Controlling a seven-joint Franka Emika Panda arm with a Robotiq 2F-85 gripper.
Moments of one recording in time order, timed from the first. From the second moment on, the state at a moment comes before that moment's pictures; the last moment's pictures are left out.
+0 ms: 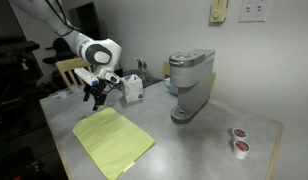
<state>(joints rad) 0.17 0.57 0.16 -1.91 0.28 2.01 0.00</state>
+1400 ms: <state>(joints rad) 0.18 0.60 0.15 -1.90 0.26 2.03 0.01</state>
